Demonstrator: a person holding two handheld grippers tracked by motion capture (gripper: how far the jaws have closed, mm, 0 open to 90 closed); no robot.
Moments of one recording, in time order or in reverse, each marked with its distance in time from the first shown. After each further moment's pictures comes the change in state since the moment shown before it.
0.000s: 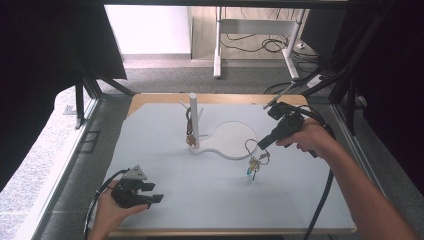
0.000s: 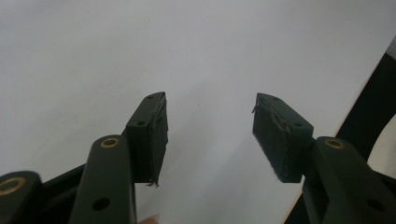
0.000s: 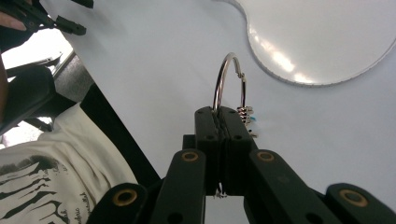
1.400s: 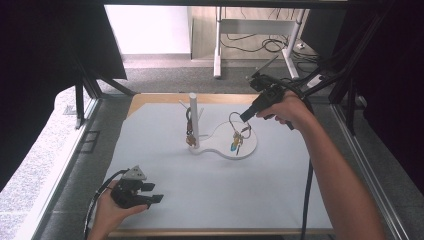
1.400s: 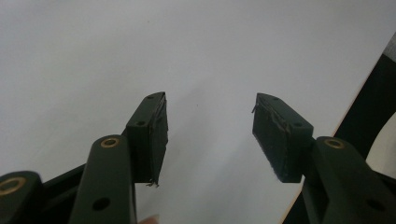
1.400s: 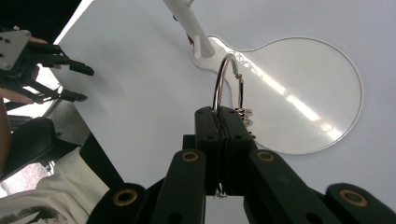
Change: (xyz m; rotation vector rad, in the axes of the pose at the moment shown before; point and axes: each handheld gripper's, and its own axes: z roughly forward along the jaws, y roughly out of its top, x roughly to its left) left arm -0.001 -0.001 -0.002 -0.001 -0.003 -0.002; right arm -0.006 0.077 -0.007 -0.075 -0.027 0.019
